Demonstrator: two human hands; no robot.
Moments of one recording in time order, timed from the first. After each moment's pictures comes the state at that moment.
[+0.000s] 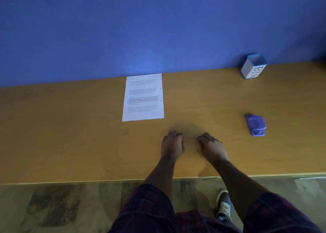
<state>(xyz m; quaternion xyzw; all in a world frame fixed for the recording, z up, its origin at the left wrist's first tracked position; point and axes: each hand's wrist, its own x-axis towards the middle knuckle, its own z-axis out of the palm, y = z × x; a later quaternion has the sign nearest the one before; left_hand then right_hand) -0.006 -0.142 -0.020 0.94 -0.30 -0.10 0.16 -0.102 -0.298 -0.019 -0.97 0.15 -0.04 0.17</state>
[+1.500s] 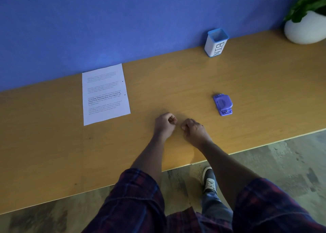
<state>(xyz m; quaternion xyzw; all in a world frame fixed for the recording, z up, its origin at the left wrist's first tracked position) 0.001 -0.244 -0.027 0.88 -0.22 -0.24 0.35 -0.118 -0.355 -0.043 -0.92 0.23 -0.02 0.32</state>
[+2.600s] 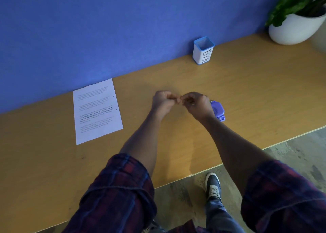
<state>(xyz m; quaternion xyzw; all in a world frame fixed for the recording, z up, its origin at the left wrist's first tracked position) 0.067 -0.343 0.041 0.81 -0.20 -0.29 0.47 -0.055 -0.446 0.027 -0.84 0.27 -0.22 0.41</state>
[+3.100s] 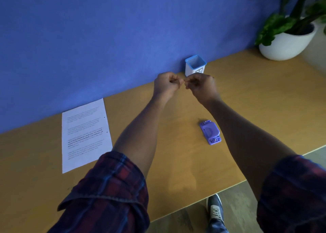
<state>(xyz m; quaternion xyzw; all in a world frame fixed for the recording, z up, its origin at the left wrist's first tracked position) 0.112 -0.448 0.109 0.81 -0.29 -0.18 0.48 -0.002 -0.553 0.088 -0.82 0.28 -0.28 0.41</state>
